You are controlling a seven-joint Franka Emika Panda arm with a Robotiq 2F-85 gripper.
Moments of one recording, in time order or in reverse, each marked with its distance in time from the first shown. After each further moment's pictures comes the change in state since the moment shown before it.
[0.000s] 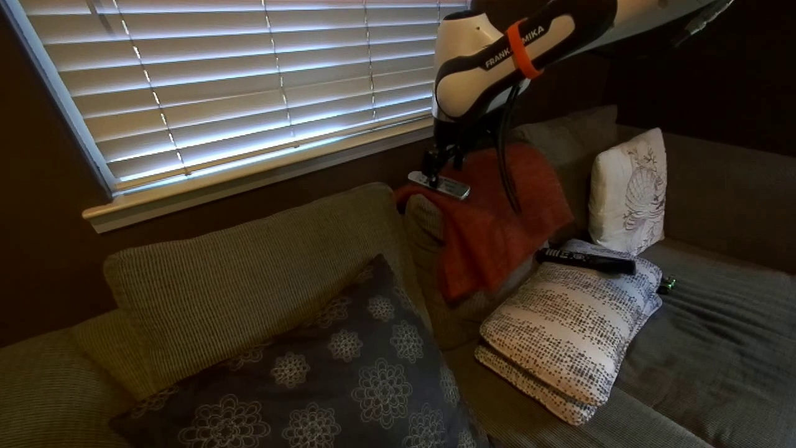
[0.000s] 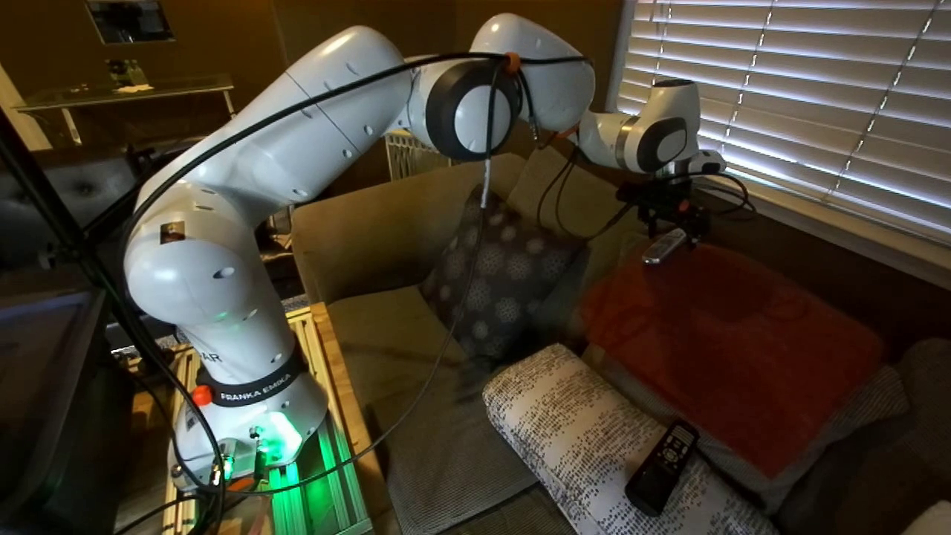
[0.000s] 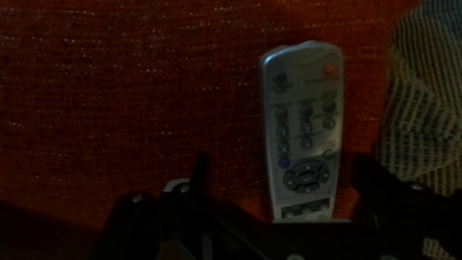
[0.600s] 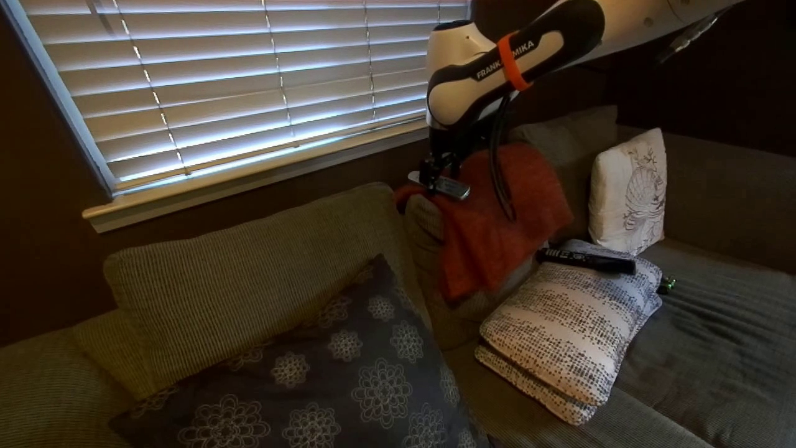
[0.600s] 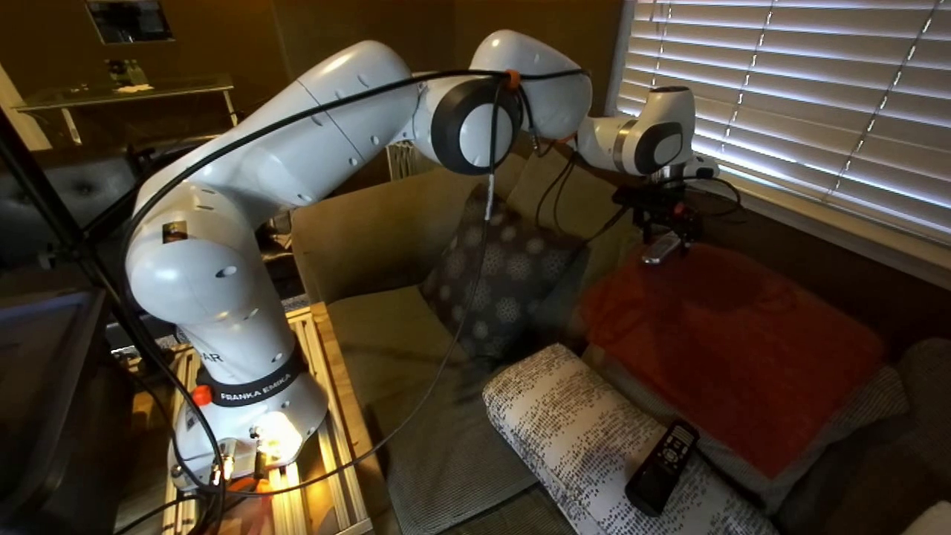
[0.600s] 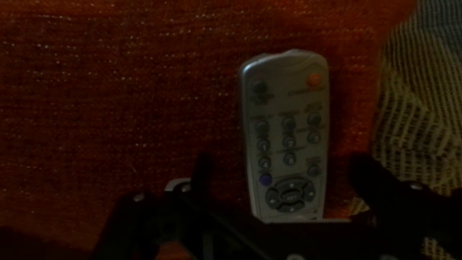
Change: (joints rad) arm 0.016 0.063 -0.003 0.088 -0.002 -0.070 0.000
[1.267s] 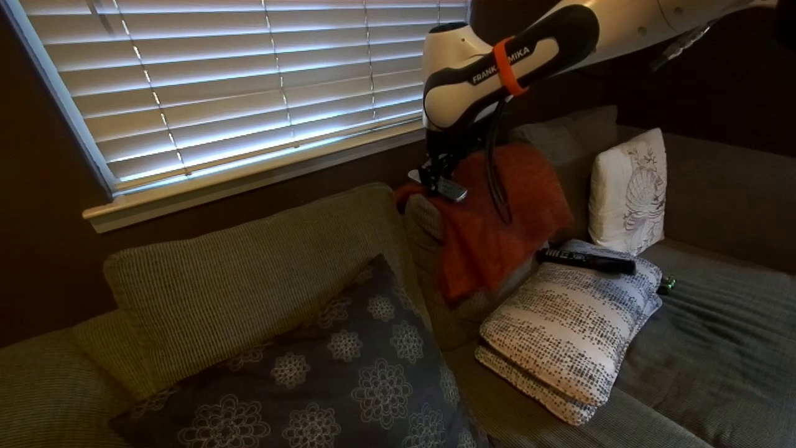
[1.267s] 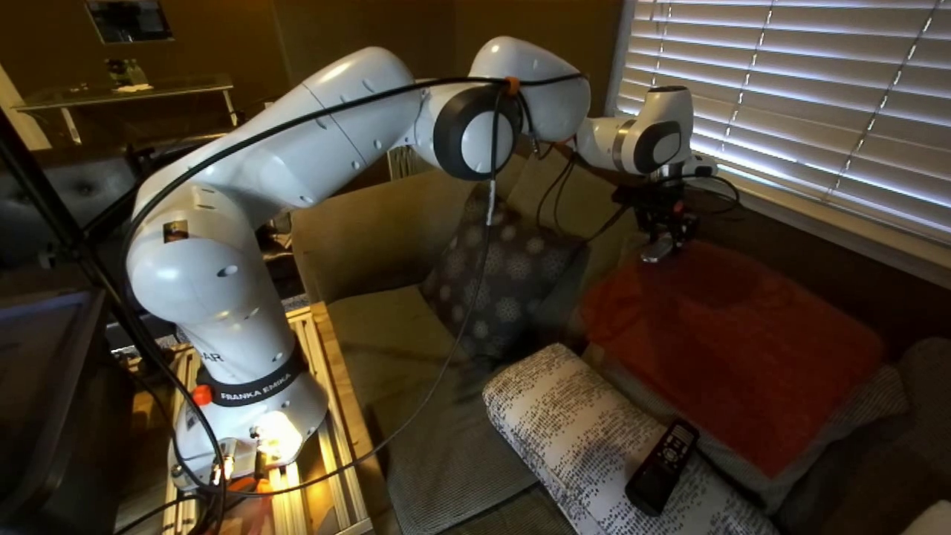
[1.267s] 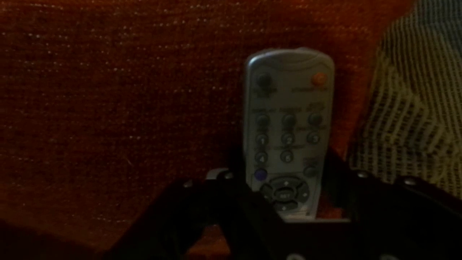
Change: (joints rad) arm 0.008 0.030 -0.004 0.050 -0.002 -0.015 0.000
